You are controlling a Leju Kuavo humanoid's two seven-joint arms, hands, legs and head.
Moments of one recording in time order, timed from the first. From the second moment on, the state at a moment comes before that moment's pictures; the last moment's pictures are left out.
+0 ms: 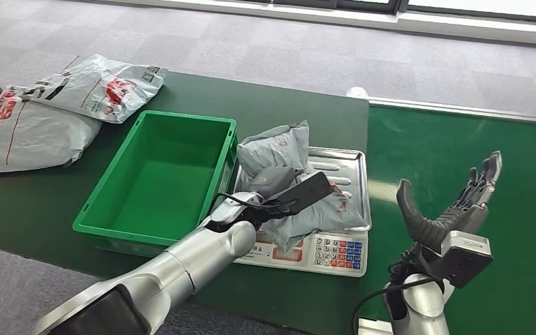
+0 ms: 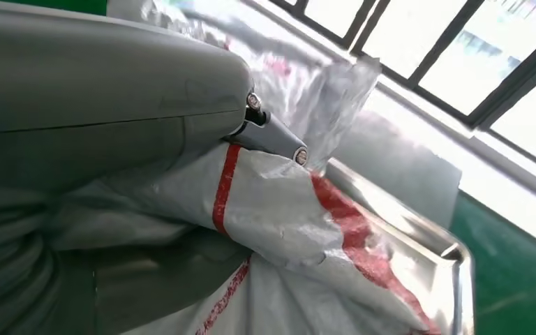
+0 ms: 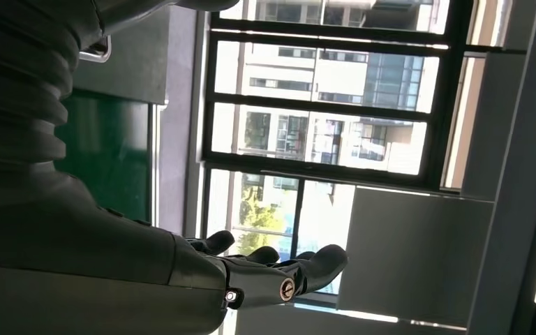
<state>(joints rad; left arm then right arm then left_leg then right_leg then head) -0.87 -0.36 -0.95 -0.49 -0.35 0.38 -0.01 -0.03 0.09 0.00 -1.65 0.15 -0.65 -0.66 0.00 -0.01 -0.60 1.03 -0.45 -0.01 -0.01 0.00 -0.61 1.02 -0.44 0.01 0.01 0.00</state>
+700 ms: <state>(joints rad) -0.68 -0.18 -0.25 -1.15 -0.65 0.43 -0.10 0.11 0.11 -0.10 -1.71 0.13 -0.65 -0.67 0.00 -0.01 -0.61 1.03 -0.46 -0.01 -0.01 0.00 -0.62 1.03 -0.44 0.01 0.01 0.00</state>
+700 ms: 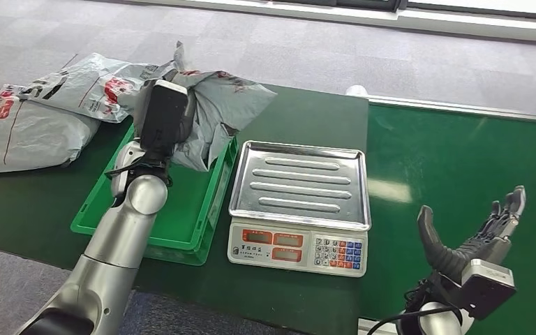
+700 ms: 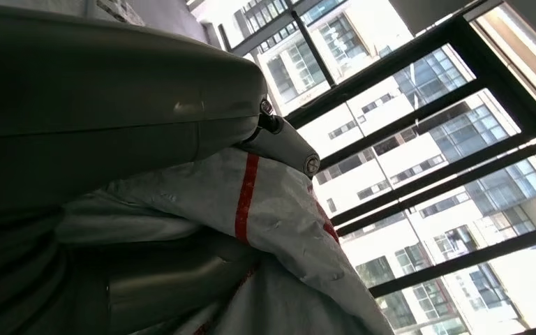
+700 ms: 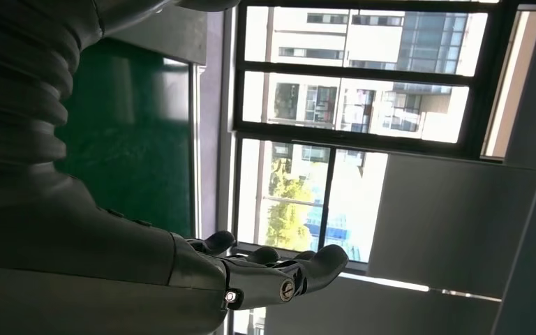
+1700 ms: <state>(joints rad) -0.34 -0.08 -0.02 -1.41 -0.15 0.30 -0.47 0.17 0.09 -0.10 -1.73 0.11 -0.57 -0.64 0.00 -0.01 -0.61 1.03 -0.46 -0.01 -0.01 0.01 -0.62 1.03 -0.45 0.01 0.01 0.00</state>
